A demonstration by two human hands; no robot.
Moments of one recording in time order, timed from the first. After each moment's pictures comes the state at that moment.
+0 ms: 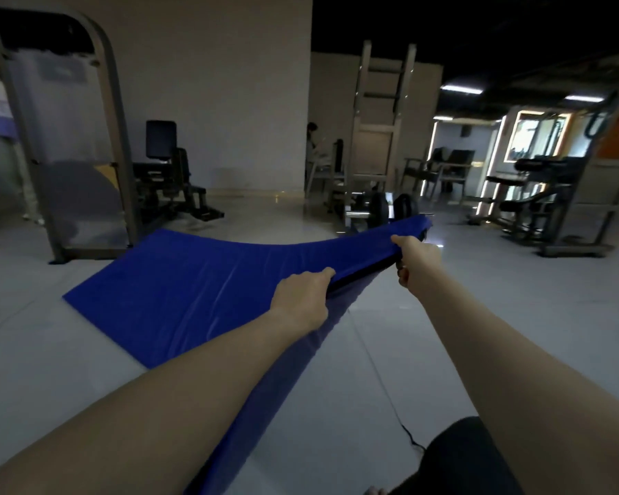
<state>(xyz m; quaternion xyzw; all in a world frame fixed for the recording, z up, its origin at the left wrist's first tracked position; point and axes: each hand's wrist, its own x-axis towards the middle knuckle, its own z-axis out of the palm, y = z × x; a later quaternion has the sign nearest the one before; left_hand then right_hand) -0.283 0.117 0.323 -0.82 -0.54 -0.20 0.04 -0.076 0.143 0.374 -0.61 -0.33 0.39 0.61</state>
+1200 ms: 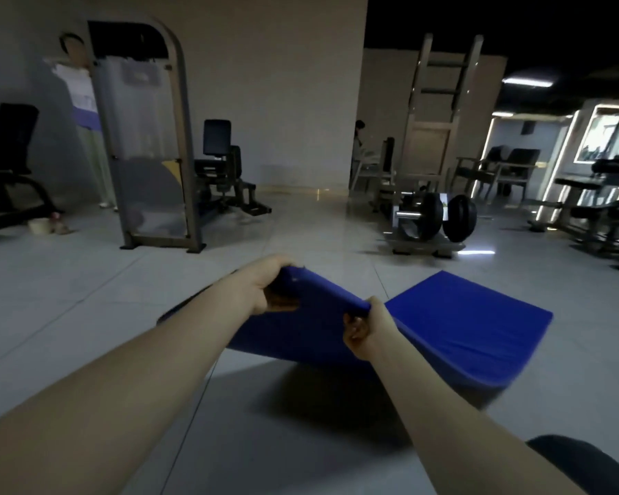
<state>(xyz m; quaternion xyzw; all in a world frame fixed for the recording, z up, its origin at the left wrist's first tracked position) -0.445 0.116 0.344 -0.32 -0.55 -0.47 -0.61 -0.245 0.132 0.268 -0.46 -0.12 0.73 0.50</state>
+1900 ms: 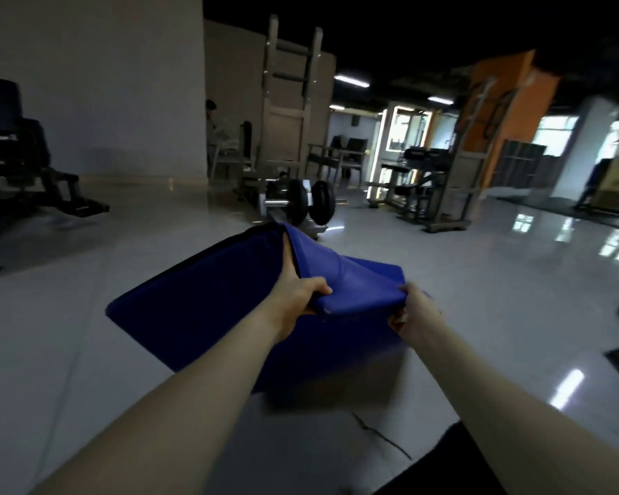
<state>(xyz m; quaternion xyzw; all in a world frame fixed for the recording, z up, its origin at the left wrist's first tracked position) -0.255 0.192 0.317 -0.60 -0.30 -0.39 -0.63 -0.050 0.135 0.297 -0.61 -0.08 0.35 0.70</state>
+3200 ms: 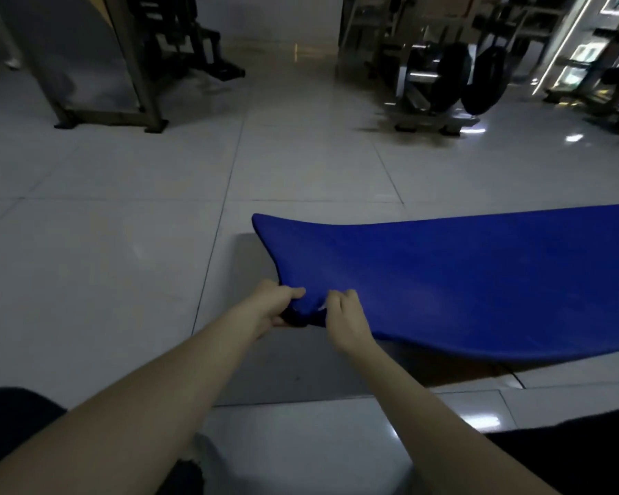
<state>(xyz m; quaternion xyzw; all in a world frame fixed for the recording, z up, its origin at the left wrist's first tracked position) -0.480 0.172 0.097 -0.32 -0.64 -0.31 -0.63 -0.336 0.129 0.088 -0.67 -0.55 0.39 0.32</state>
